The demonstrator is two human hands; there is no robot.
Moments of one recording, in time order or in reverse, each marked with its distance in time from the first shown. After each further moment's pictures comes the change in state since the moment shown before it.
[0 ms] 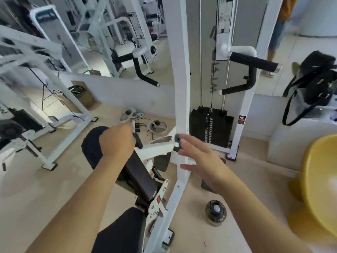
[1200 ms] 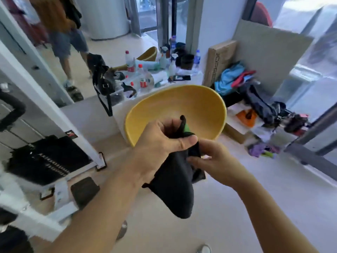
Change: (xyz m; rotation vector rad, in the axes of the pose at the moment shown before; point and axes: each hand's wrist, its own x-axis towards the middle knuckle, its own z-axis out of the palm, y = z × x) left_hand -0.309 0.451 -0.150 -1.575 -1.294 1.048; right_hand -0.408 0.076 -0.292 -0.417 0.962 -0.057
